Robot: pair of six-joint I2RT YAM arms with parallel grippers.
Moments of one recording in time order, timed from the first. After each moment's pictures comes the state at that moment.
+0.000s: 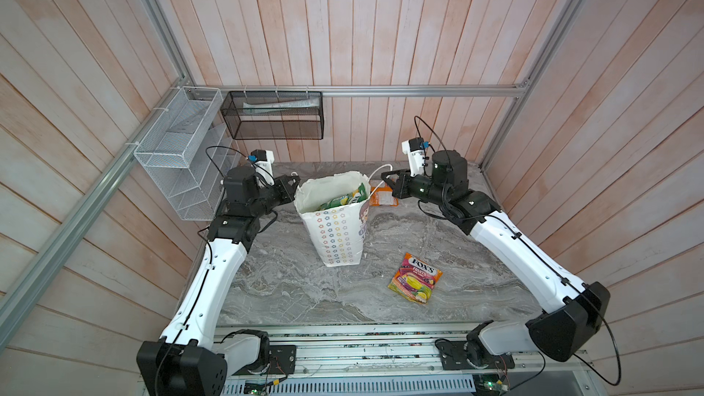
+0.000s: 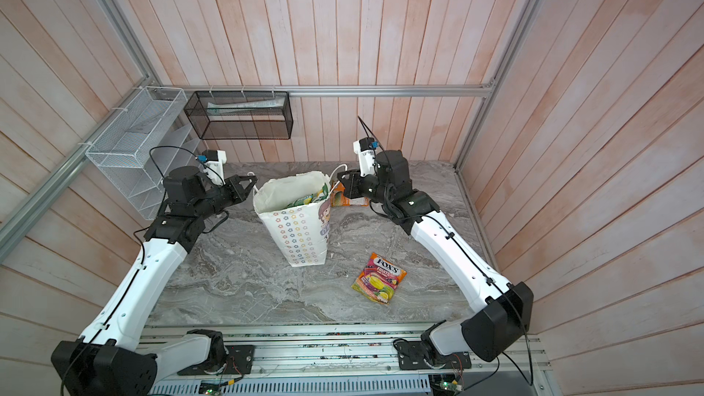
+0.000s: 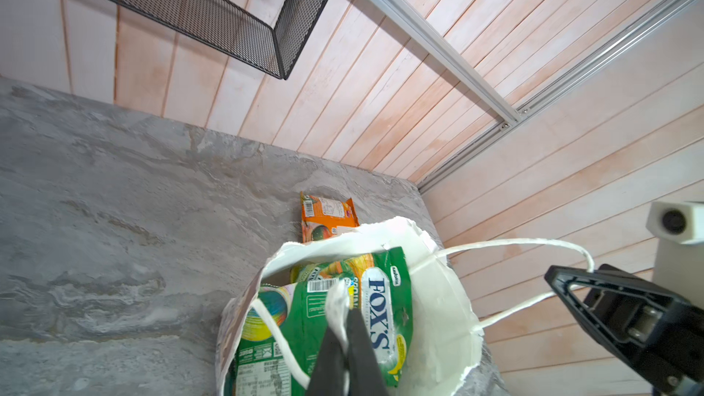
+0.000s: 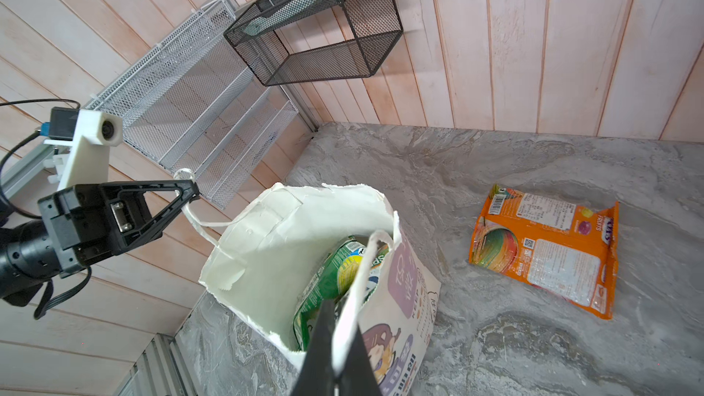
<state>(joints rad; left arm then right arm) -0.10 1.23 1.21 -0.28 0.47 -0.54 0.54 1.42 1.44 -0.32 -0.32 0.43</state>
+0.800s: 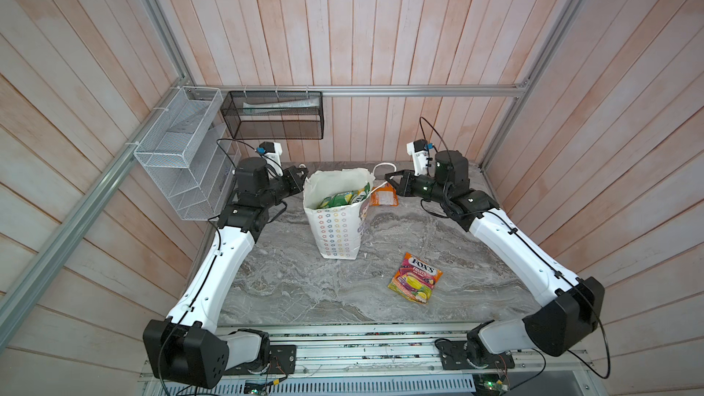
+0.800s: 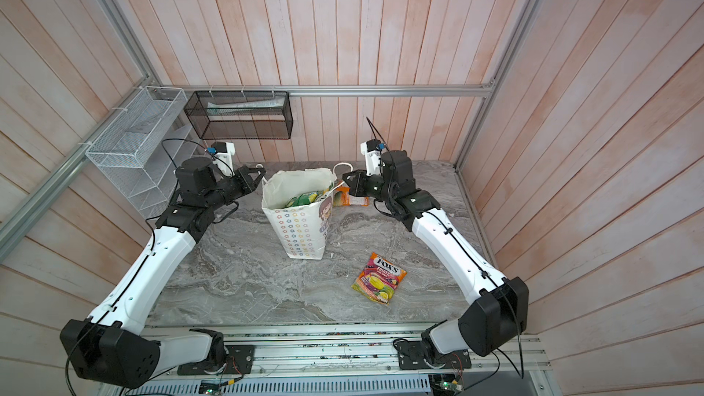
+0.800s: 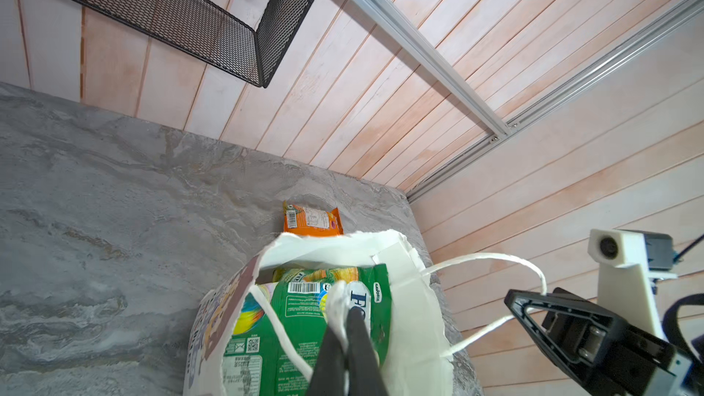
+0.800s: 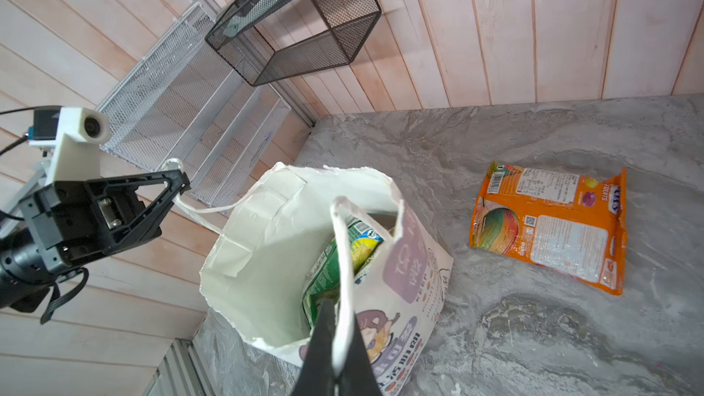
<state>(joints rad) -0.17 1.29 1.26 -0.25 0.38 -0.55 0.47 1.43 1.37 -0.27 -0.39 0.52</state>
